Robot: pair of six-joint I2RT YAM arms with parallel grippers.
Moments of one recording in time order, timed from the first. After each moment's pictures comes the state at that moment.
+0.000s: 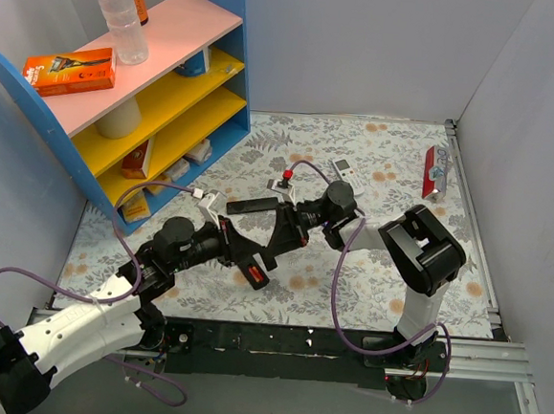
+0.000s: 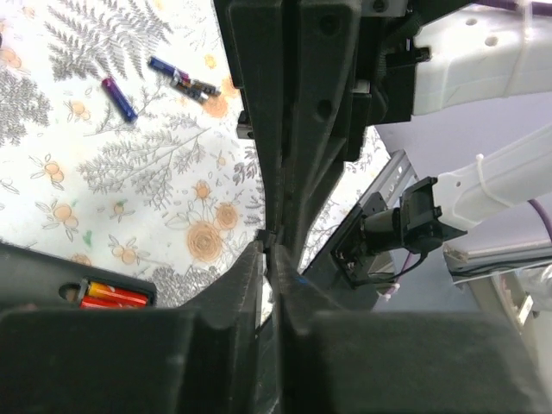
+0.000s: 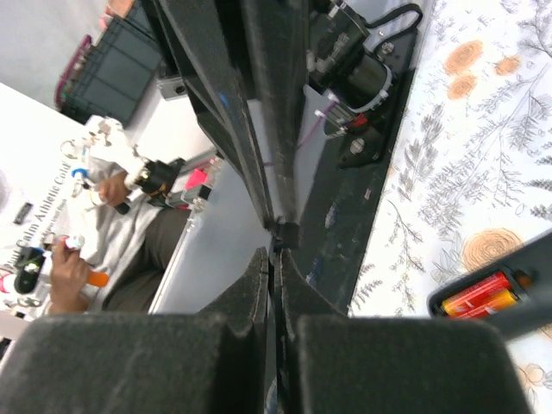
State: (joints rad) left arm -0.72 0.70 0.44 0.04 0.27 -0.71; right arm 0.70 1.86 0.84 1.27 -1.46 1.10
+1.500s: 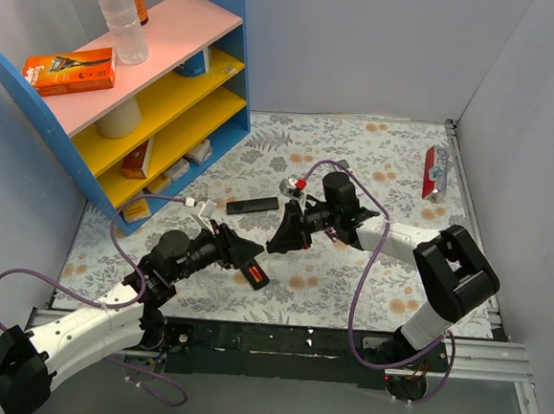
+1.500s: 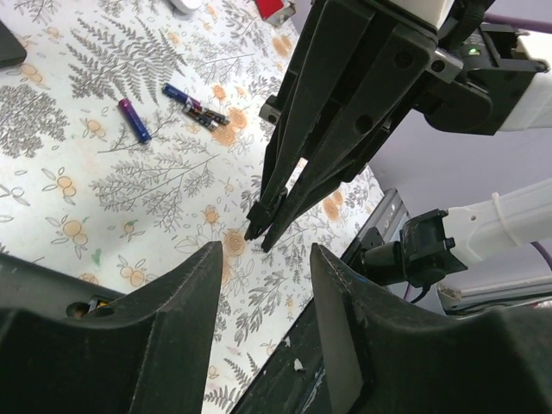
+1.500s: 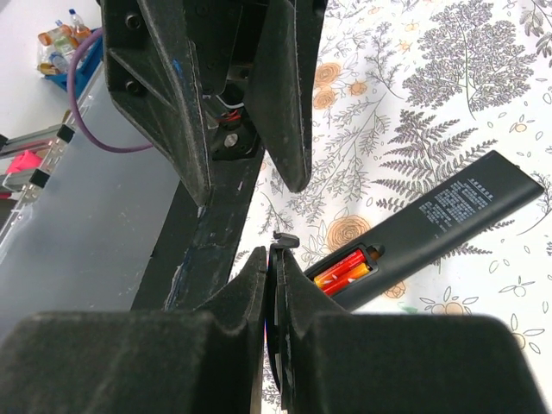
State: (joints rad) left arm -0.71 0.66 0.25 0.29 0.19 -0.79; right arm 0.66 1.63 0.84 0.39 -1.25 0.08
